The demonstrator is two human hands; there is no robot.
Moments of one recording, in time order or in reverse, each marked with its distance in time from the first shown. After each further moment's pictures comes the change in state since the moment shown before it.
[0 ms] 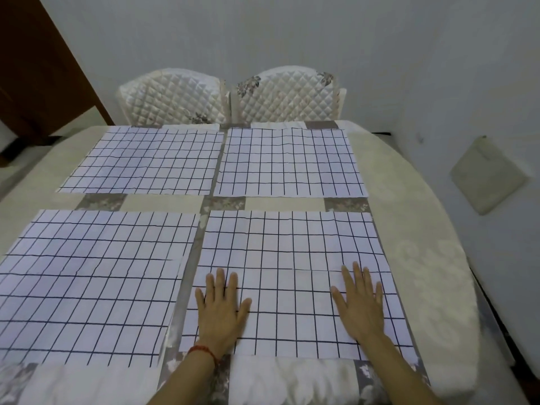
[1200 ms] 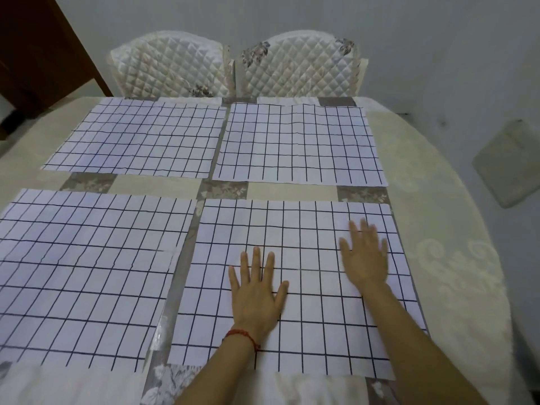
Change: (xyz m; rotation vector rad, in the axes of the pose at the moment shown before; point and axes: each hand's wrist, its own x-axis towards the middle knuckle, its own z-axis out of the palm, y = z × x) left_hand 0.035 0.066 0.026 -0.010 0.015 0.022; right_hand 0.107 -0.008 -0.002 -0.097 0.000 0.102
